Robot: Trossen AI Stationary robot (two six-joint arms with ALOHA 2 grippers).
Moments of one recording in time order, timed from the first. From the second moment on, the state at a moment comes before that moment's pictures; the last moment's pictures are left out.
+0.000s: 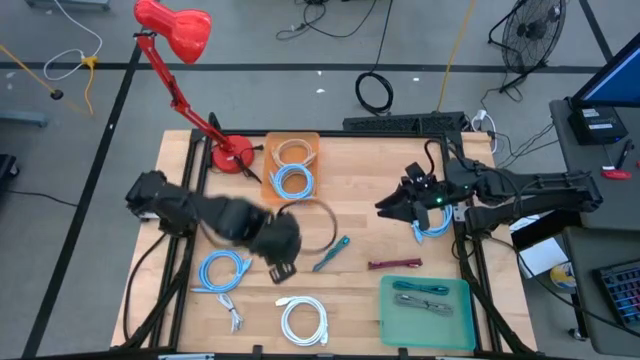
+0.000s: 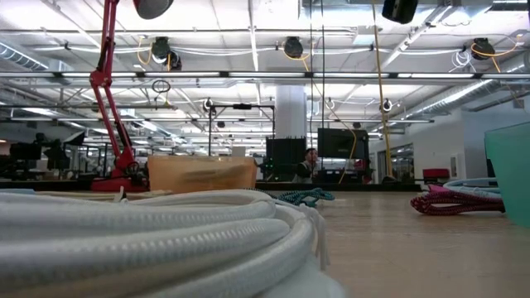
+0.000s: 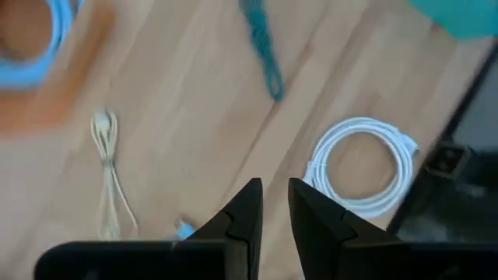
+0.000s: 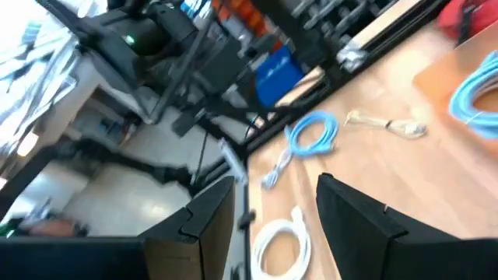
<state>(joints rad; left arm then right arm) -0.36 1.75 1.86 -1.40 -0.10 -0.88 0.04 0.88 0.89 -0.19 -0.18 0.77</state>
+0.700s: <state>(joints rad) -0.64 1.55 1.09 -1.31 0.02 -1.82 0.04 0.89 0.89 -0.17 -0.24 0.74</state>
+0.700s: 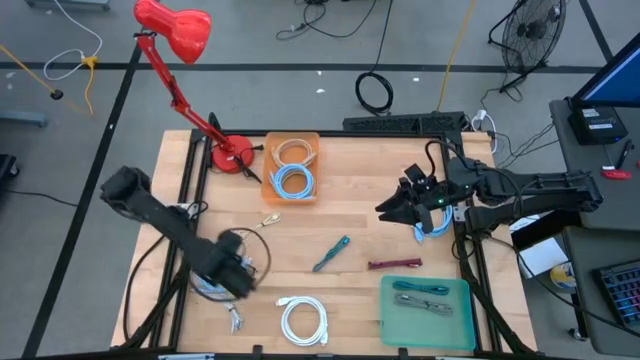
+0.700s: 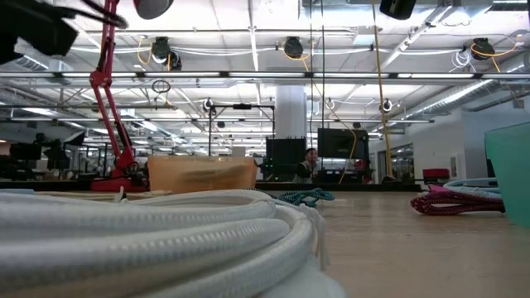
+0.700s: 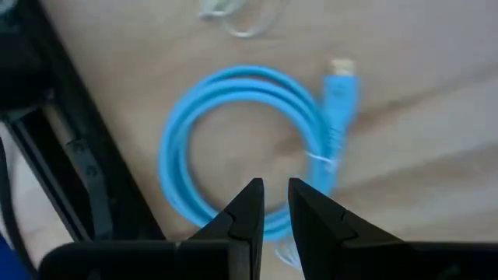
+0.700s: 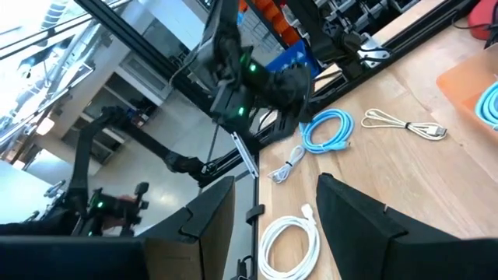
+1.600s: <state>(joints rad) -0.53 1.21 0.62 -1.09 0.12 -1.54 0.02 0.89 0.89 -0.16 -0.23 0.77</state>
